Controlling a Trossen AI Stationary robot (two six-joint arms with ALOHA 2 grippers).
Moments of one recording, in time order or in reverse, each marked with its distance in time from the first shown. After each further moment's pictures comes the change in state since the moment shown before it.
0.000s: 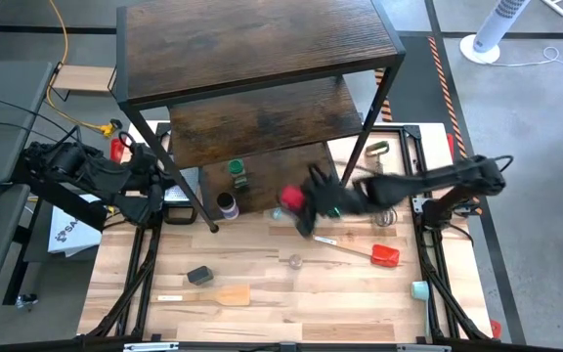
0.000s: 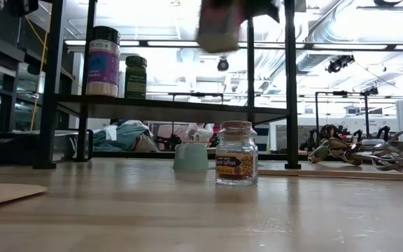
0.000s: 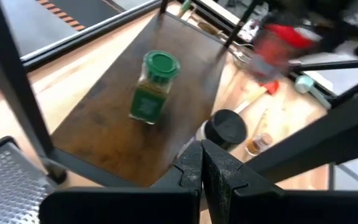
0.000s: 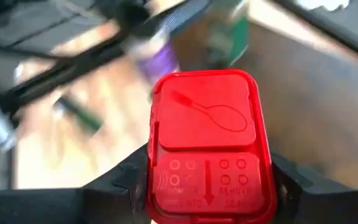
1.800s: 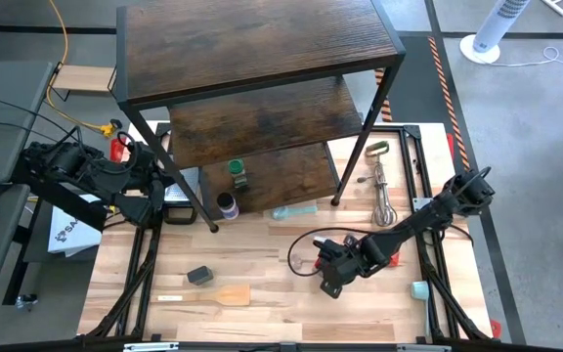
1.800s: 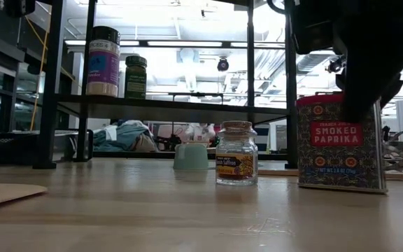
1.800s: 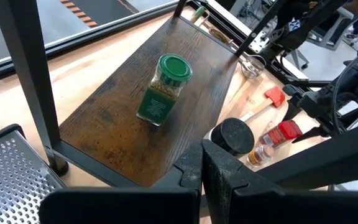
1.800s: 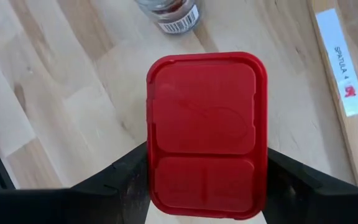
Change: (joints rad) left arm 0.000 0.000 0.000 -0.015 -0.033 -0.092; right arm 0.287 0.171 -0.274 -0.053 -0.258 0.460
